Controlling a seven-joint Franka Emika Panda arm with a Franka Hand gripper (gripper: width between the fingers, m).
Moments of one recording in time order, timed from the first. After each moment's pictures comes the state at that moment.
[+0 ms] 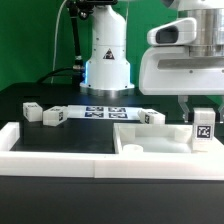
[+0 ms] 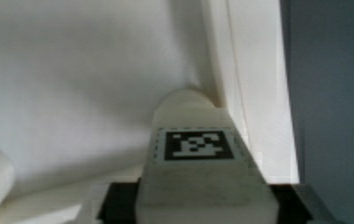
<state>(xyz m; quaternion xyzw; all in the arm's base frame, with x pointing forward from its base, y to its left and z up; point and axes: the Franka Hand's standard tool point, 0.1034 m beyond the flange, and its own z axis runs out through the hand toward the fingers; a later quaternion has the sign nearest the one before) 0.622 0.117 0.076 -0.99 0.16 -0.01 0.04</state>
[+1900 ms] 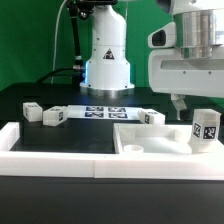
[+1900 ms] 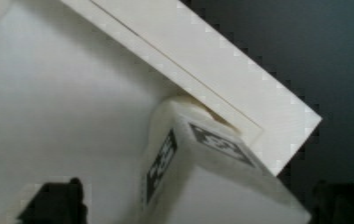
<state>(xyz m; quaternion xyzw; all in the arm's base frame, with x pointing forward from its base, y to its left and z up) 0.621 0.122 0.076 -0.94 0.34 -0.01 0.05</state>
